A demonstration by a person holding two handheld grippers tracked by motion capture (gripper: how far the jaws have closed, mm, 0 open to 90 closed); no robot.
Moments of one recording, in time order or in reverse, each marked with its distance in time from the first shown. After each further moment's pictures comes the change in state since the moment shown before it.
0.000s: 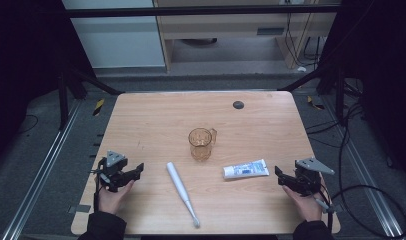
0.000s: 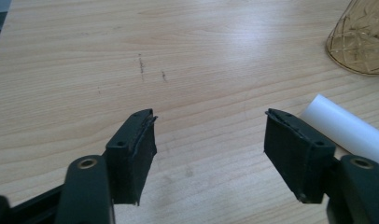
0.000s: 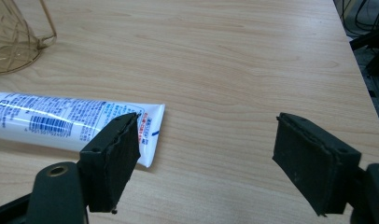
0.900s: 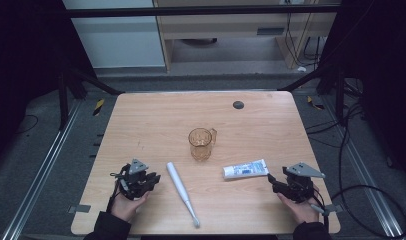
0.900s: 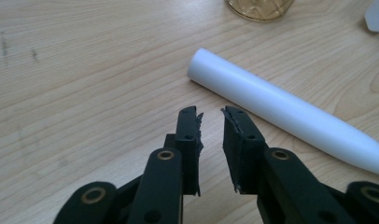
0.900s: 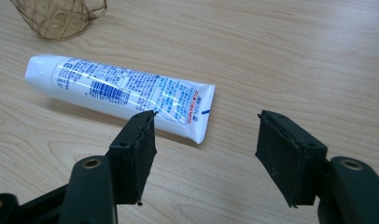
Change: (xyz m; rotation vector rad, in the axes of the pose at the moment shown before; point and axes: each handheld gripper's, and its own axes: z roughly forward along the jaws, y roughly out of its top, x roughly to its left) left arm -0.058 -0.006 0.008 0.126 -0.196 0.144; right arm 0.023 -0.005 -0.005 0.050 0.096 -0.084
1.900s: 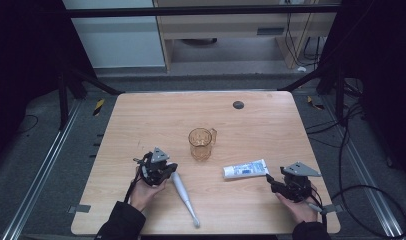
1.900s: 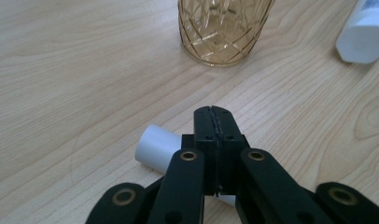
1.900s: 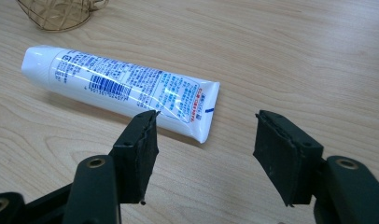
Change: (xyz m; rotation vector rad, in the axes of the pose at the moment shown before) left arm -0.013 0.039 0.043 -0.015 -0.078 0.101; right arm 0.002 0.000 0.006 0.017 0.007 -0.026
